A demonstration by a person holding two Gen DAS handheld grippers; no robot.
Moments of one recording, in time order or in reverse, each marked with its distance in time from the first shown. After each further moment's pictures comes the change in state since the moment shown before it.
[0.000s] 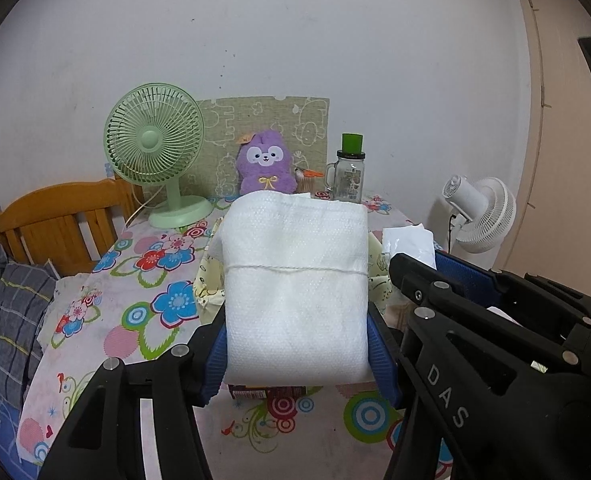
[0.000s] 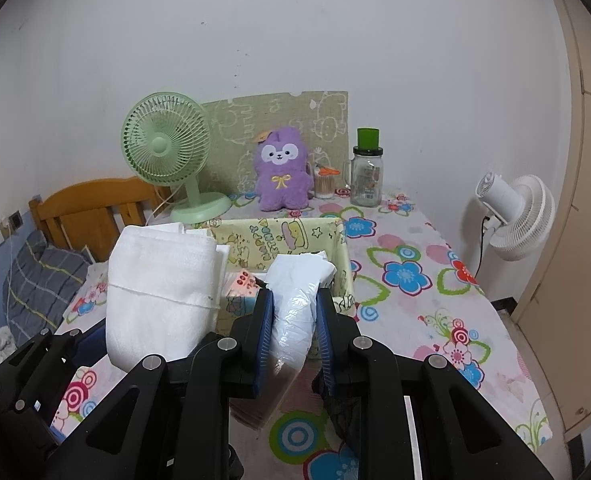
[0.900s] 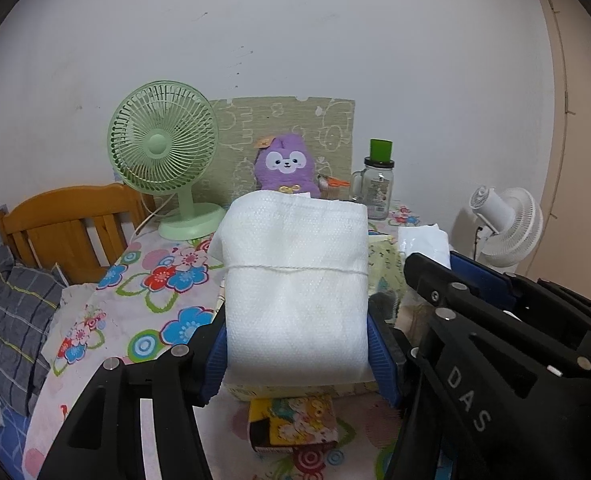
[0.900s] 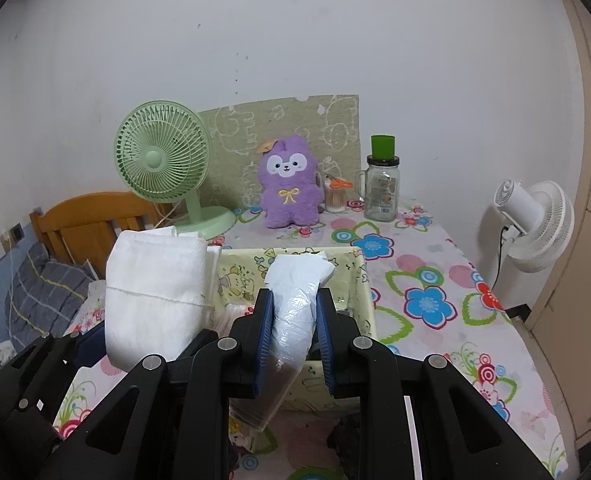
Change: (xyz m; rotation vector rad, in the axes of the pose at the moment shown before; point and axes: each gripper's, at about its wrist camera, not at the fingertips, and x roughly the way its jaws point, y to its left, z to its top) left arm 0.044 0.021 0.030 -0.017 0.001 0.062; right arm 0.050 0.005 0.032 0.018 -0.015 0.033
